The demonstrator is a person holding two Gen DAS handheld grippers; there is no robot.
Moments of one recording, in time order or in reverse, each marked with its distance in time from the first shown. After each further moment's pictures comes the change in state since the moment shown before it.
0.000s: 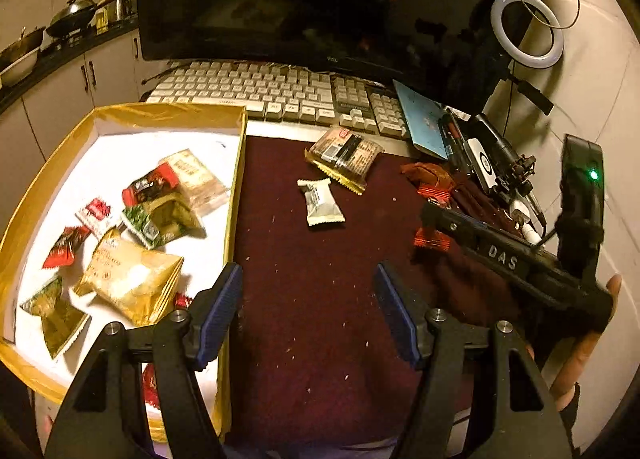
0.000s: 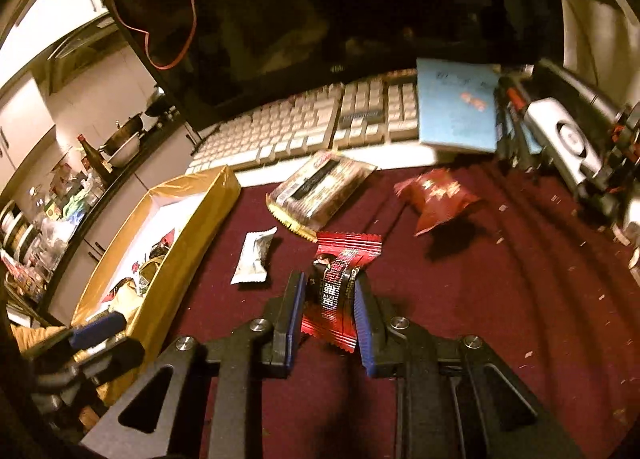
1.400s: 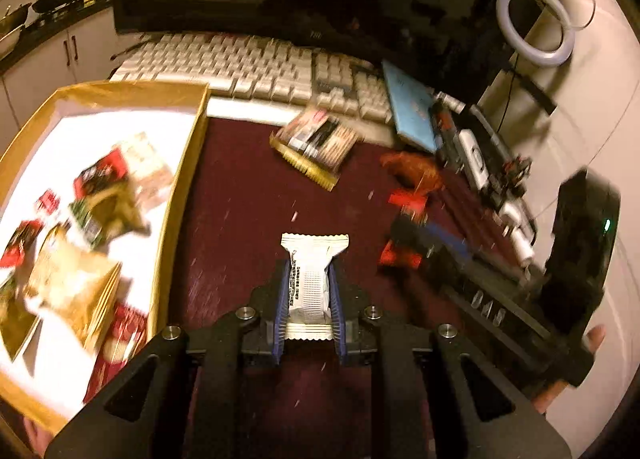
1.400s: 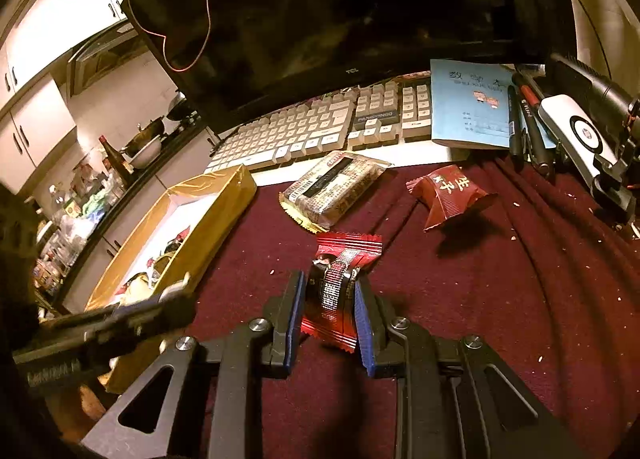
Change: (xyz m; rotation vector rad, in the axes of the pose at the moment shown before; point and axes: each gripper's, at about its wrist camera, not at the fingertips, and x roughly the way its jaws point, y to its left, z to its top) left arm 0.029 -0.016 0.014 -0.053 0.104 -0.070; right arm 0.007 -0.005 -0.007 0.003 -0.008 0.089
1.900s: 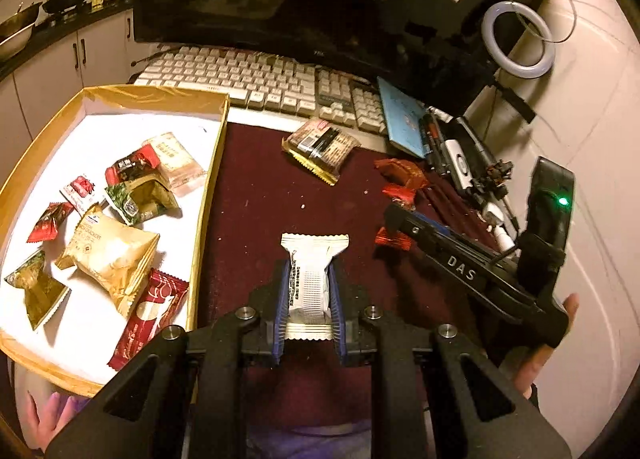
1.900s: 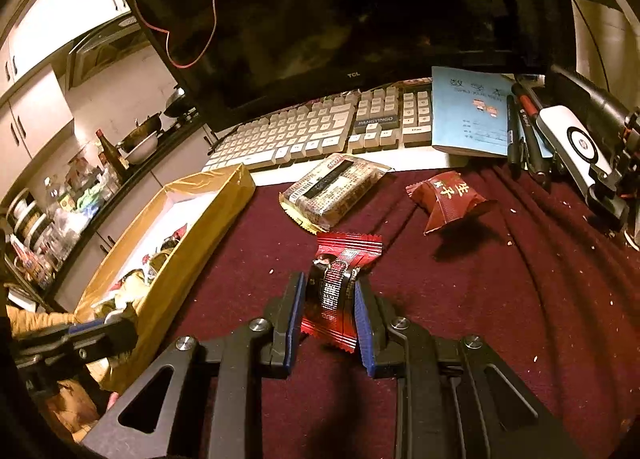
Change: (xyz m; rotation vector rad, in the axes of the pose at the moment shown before) left arm -0.042 0.014 -0.016 -0.014 -0.071 -0.025; right arm -0.005 0.005 0.000 -0.005 -0.003 0.004
